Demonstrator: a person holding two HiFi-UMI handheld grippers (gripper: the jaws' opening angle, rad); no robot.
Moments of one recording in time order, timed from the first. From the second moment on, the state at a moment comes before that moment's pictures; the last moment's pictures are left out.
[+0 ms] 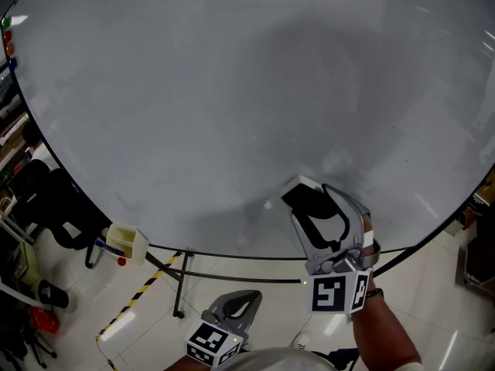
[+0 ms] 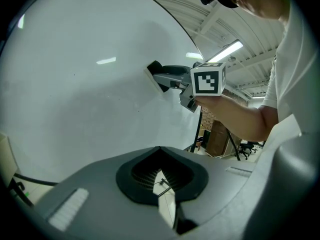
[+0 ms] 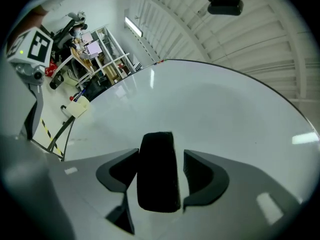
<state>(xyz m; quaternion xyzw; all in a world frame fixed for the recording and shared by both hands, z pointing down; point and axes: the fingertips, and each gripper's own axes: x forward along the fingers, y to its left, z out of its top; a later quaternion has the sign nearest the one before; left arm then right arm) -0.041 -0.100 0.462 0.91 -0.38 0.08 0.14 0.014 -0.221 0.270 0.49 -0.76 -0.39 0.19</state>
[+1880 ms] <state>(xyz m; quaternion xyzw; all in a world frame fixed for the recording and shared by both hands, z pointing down) -0.026 -0.101 0.451 0.92 -0.37 0.08 0.12 0.050 -0.181 0.310 0.44 -0.90 -0.07 0.02</state>
